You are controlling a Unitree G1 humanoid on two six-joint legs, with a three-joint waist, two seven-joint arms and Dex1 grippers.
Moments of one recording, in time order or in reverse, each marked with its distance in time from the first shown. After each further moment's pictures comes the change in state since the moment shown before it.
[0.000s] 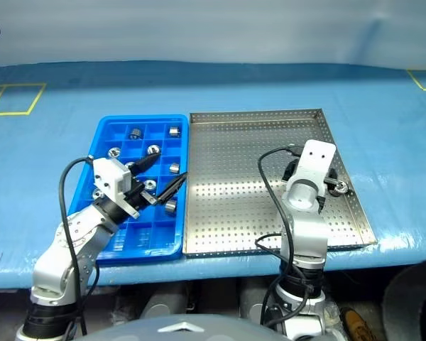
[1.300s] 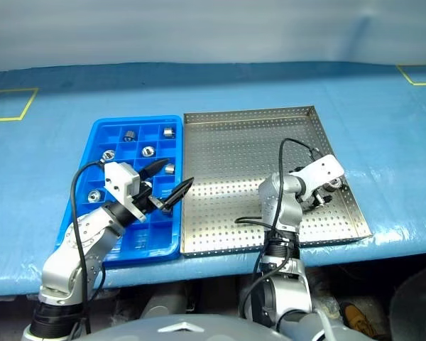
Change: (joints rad) left arm 0.022 -0.024 -0.017 0.014 0.015 -0.002 -0.009; right arm -0.210 0.070 -0.164 0.621 0.433 -0.687 -0.653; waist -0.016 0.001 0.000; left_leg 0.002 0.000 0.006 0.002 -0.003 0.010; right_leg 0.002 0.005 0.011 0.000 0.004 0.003
